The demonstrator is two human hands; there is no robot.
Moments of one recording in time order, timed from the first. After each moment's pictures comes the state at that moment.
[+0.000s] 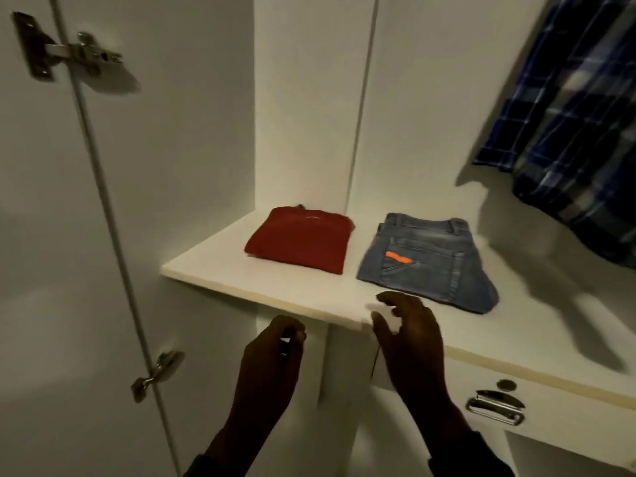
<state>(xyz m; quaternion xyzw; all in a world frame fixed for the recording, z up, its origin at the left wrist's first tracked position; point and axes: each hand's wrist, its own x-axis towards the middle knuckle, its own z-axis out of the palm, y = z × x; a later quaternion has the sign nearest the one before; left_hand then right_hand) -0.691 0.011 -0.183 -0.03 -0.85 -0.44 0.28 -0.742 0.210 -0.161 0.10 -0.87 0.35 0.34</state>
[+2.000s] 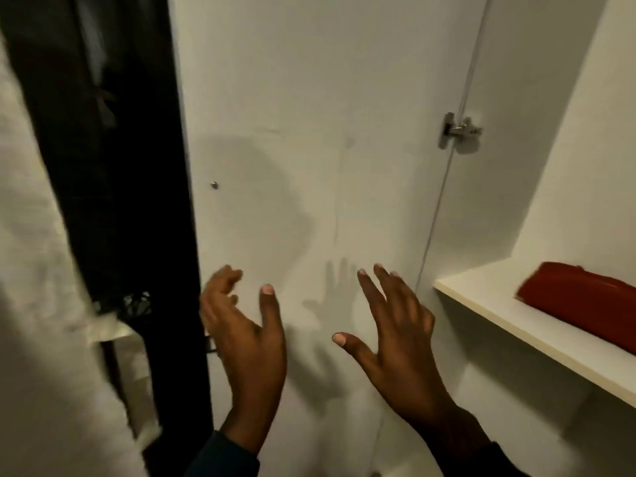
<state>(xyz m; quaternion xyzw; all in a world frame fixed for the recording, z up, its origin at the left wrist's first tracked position) -0.398 -0.220 -0.121 0.32 -0.58 -0.27 0.70 -0.537 -0.103 -0.120 0.55 -0.73 0.33 0.22</state>
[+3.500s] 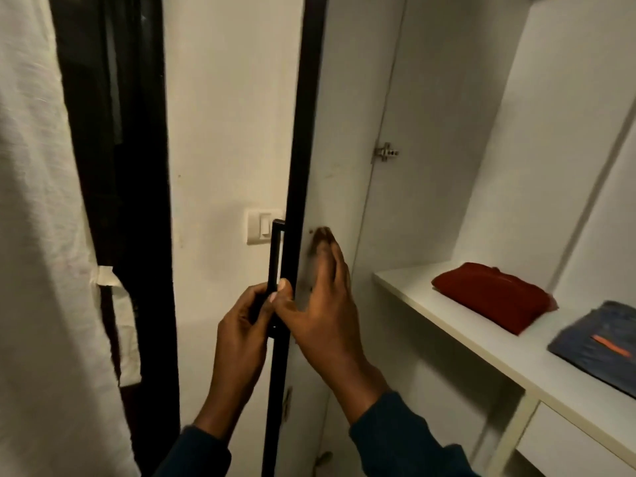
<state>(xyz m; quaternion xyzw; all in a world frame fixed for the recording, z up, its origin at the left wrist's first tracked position) -0.395 -0.028 -0.104 0.17 -0.63 -0.51 0.56 -0.485 0.033 -0.059 0.56 -0.66 0.48 0.15</state>
